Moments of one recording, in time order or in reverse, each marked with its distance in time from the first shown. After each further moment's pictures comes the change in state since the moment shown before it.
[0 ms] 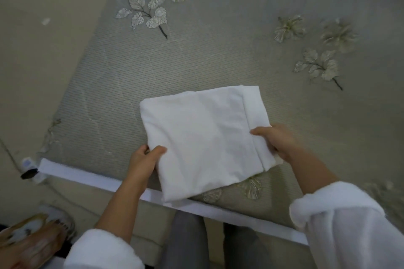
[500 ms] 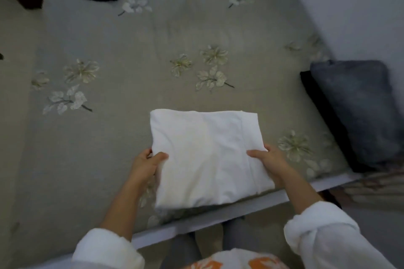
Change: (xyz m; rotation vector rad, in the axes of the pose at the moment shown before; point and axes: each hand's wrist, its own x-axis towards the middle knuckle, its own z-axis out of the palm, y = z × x) left_hand -0.112 0.094 0.115 0.384 -0.361 0.259; right_hand -0.149 0.112 -0.126 0.521 0.314 0.002
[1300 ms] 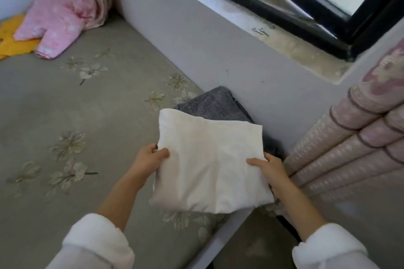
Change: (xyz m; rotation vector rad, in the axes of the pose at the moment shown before) left_hand -0.057 0.206 0.529 0.494 -0.407 0.319; right_hand 0.081 0.020 -0.460 0.435 0.359 -0.054
